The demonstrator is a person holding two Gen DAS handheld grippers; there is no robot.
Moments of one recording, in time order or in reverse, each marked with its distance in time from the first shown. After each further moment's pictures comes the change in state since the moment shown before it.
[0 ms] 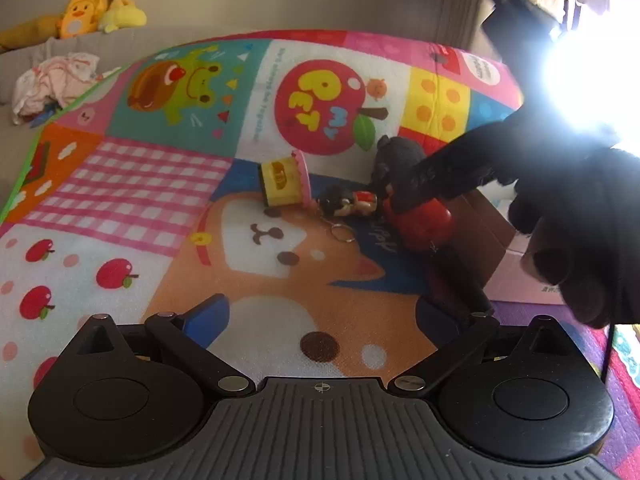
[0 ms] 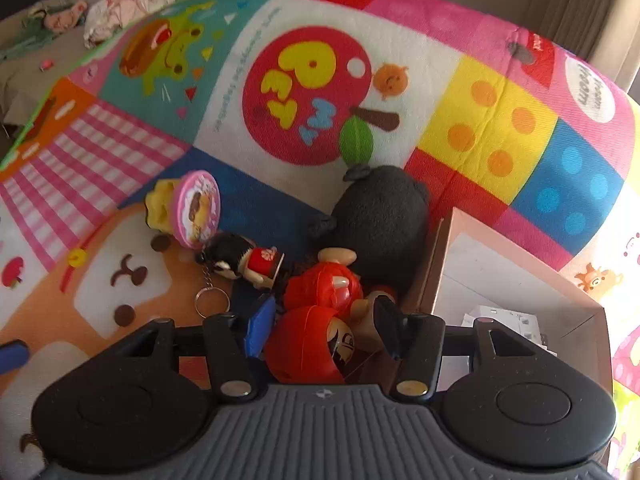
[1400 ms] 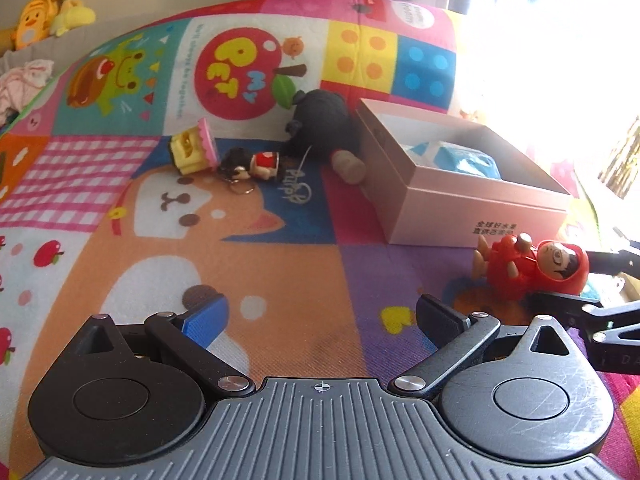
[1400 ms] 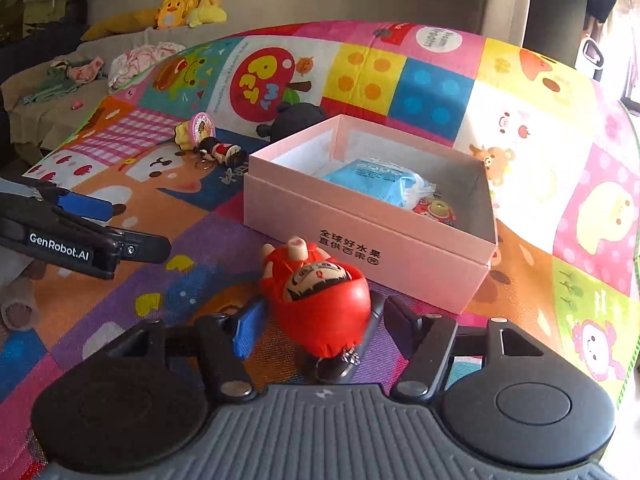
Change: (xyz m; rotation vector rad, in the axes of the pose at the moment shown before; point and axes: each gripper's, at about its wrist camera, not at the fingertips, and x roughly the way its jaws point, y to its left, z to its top) left arm -0.001 -0.073 -0.018 0.129 0.118 -0.051; right arm -0.129 -0.079 -0.208 0.092 -0.212 0.087
